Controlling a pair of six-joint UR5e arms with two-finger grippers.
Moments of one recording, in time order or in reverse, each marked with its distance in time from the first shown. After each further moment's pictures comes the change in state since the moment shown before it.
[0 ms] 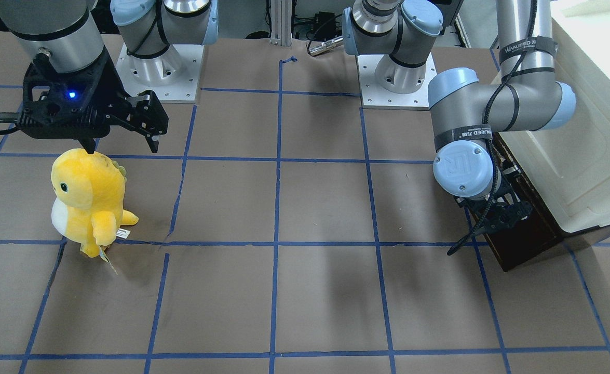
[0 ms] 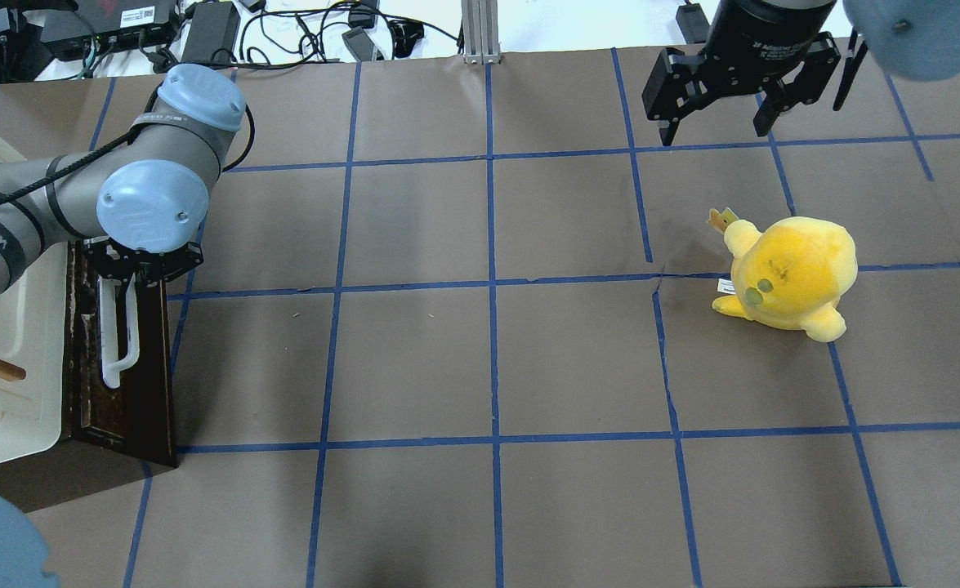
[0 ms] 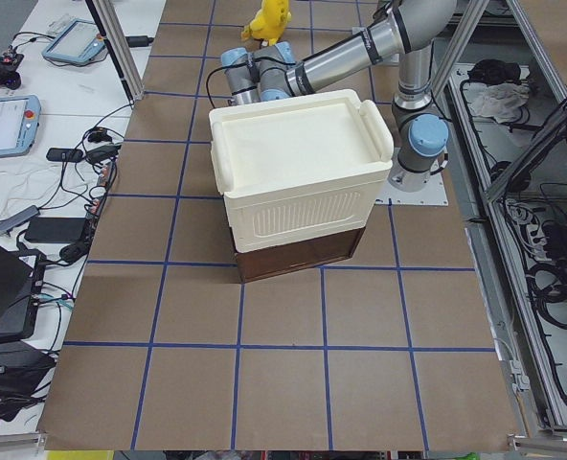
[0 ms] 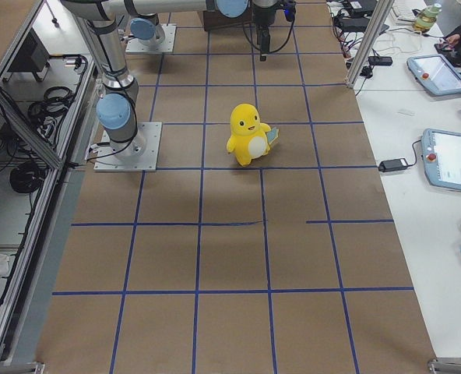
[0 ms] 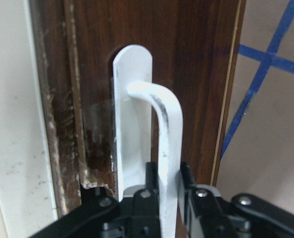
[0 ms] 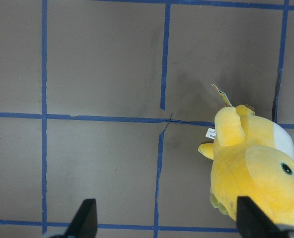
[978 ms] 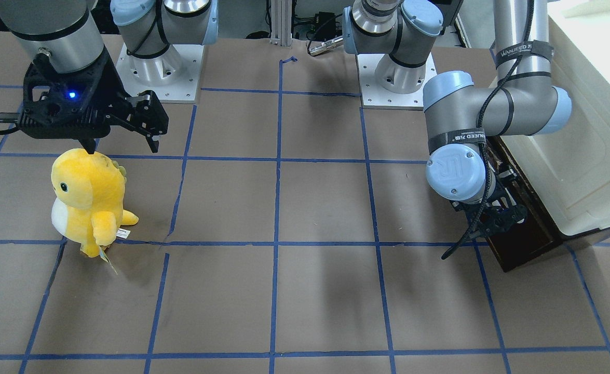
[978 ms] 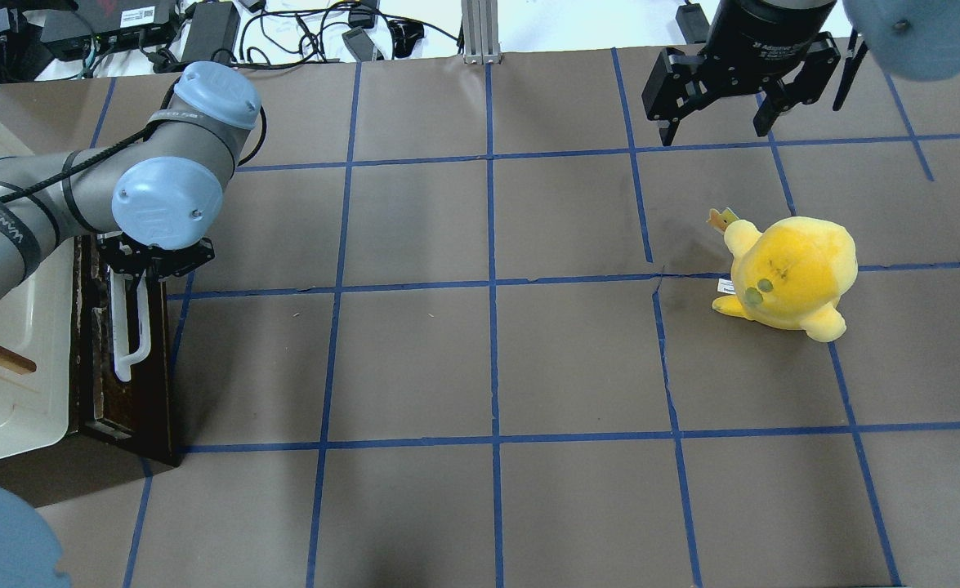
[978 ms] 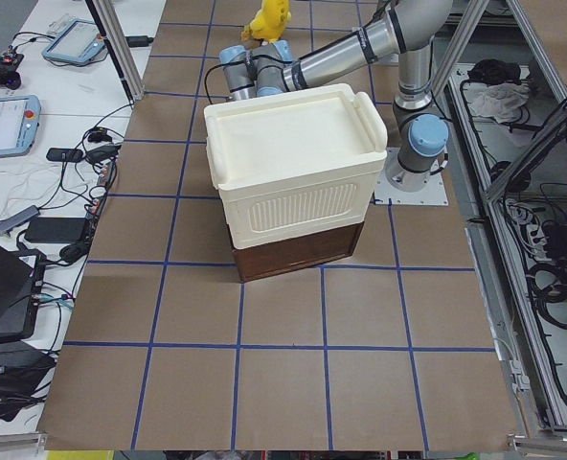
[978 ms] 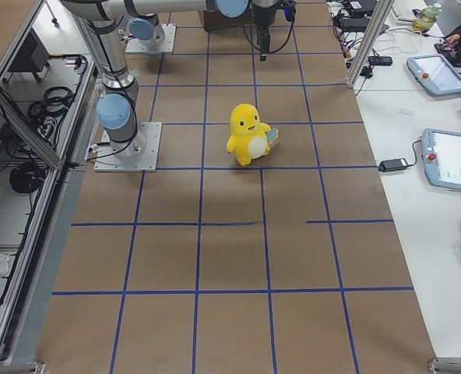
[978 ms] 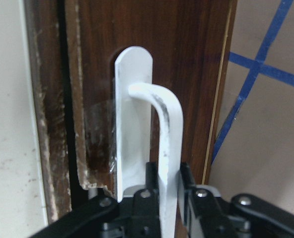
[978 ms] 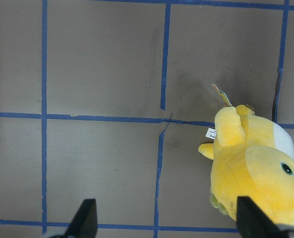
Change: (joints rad) left arm -0.029 -0.009 0.012 -0.002 0.000 -0.030; right arm 0.000 0.000 0.000 0.000 -0.001 0.000
